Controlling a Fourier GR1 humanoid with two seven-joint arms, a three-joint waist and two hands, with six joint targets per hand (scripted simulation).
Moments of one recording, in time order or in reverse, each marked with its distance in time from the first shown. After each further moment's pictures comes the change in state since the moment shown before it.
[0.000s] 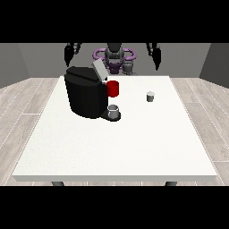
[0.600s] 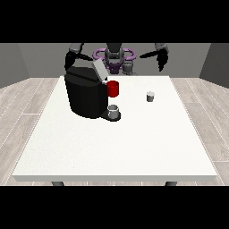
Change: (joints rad) left arm -0.075 0.223 -0.011 0.054 -0.141 -0.169 -0.136; right arm -0.019 0.043 0.004 0.065 0.104 -0.098 -0.079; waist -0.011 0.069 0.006
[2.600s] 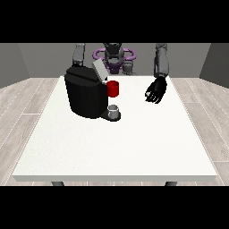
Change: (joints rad) left arm -0.504 0.120 -0.087 0.719 -0.594 0.151 -0.083; right arm -0.257 0.085 0.058 0.164 0.073 -0.030 0.056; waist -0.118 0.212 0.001
